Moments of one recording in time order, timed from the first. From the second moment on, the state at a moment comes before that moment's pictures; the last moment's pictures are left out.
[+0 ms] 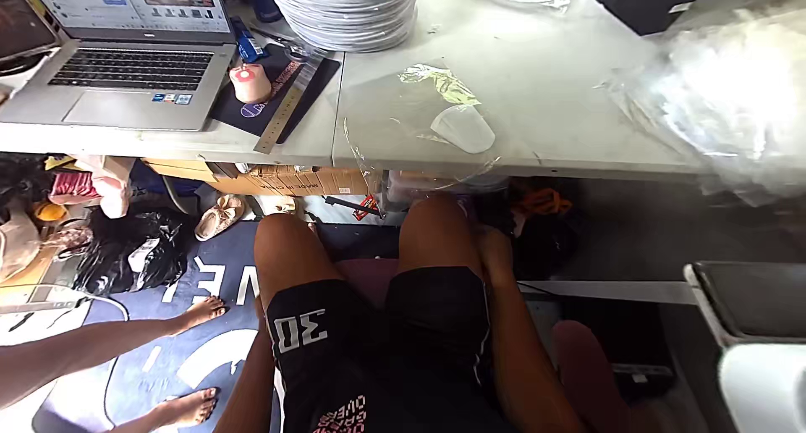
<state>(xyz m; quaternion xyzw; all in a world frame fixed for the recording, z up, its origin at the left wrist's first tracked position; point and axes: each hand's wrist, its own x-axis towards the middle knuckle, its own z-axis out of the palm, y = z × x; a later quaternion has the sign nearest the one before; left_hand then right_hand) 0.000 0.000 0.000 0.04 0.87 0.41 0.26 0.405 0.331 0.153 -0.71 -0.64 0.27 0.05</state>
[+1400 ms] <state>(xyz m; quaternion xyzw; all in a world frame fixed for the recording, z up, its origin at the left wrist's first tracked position) 0.060 0.343 0.382 0.49 0.70 0.51 0.04 0.316 0.353 0.335 -0.41 -0.88 0.09 0.23</state>
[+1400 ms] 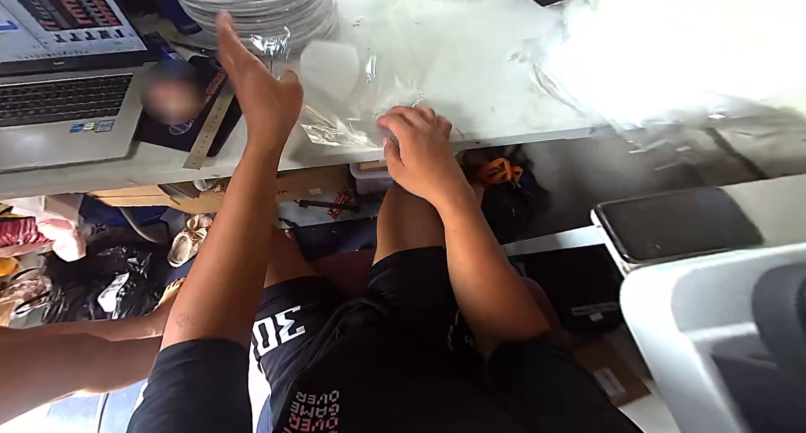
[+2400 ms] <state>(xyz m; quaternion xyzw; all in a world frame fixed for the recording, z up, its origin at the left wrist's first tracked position) 0.105 0.428 0.349 0.77 0.62 0.06 0.11 0.354 0.392 0.343 -0.41 -0.86 0.11 0.28</state>
